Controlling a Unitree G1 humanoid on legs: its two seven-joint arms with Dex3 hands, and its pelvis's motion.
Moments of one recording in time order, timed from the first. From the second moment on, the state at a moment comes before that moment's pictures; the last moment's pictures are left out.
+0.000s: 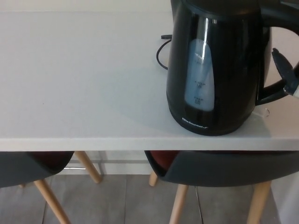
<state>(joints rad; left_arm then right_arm) 0.40 0.06 0.43 1.05 -0.08 -0.50 0.03 -0.32 -0.28 -0.10 -0.42 -0.16 0.52 -0.12</state>
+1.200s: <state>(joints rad) 0.44 0.07 0.38 1.09 -0.10 -0.60 0.03 -0.32 -0.44 -0.04 -0.43 -0.19 0.49 -0.05</state>
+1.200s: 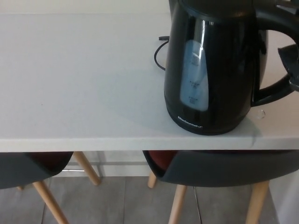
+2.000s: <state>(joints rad) 0.47 0.07 0.37 1.07 -0.11 -0.63 0.01 -0.35 -0.34 -0.03 -0.39 -0.26 0.47 -0.15</state>
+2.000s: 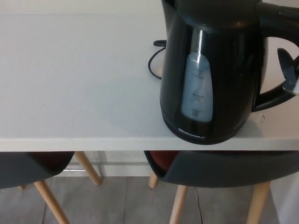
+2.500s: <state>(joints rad) 0.50 0.07 0.39 1.10 -0.13 -0.64 -0.02 -0.40 -0.14 -0.12 -0.32 -0.31 0.46 -0.32</state>
